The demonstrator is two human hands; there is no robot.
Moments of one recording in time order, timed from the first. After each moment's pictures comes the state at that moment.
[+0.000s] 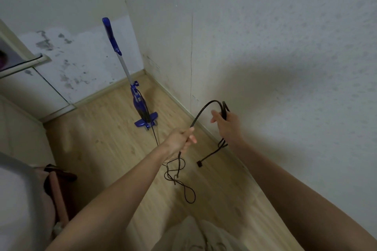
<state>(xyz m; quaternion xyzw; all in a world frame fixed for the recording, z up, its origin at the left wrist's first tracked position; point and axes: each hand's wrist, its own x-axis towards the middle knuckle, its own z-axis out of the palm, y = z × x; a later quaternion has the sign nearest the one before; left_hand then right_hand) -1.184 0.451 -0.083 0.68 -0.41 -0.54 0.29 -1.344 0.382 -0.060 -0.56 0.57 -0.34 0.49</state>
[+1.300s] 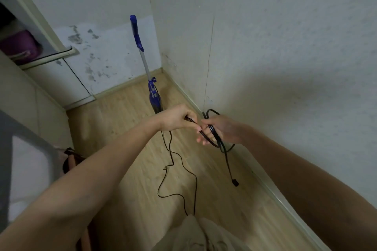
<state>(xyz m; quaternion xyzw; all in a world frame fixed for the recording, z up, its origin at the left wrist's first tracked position) -1.133 0.455 -0.019 0.56 -0.74 -0.32 0.15 -1.315 0.395 -0.035 -0.57 0.41 0.02 0.71</state>
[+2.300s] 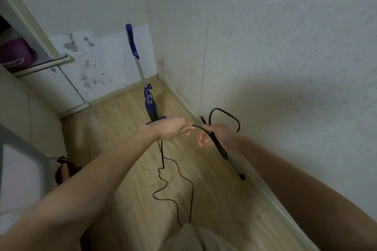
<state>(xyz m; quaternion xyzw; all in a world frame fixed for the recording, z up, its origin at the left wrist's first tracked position) -1.130 0.447 -0.036 0.57 -0.79 -0.23 0.02 -1.333 0.402 -0.037 -0.62 0.43 -0.05 0.65</state>
